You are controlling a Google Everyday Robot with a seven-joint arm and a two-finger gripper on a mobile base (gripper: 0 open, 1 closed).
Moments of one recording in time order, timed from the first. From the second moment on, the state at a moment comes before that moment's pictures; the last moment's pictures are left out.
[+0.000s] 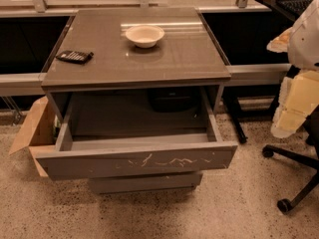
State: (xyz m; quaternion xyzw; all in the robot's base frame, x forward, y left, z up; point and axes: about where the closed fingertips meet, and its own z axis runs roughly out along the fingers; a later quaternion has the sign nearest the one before) arm 0.438 -0.216 0.977 -0.60 0.78 -0.04 0.16
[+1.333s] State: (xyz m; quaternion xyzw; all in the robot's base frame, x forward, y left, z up) arm 0.432 -0.165 0.839 -0.65 0.74 0.09 0.15
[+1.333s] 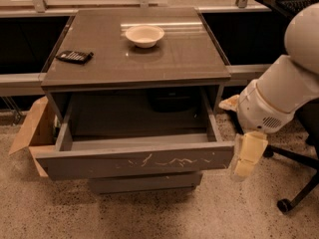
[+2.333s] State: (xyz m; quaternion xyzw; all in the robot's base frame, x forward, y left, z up) arm 0.434 -0.160 0.751 -0.66 0.73 0.14 0.14
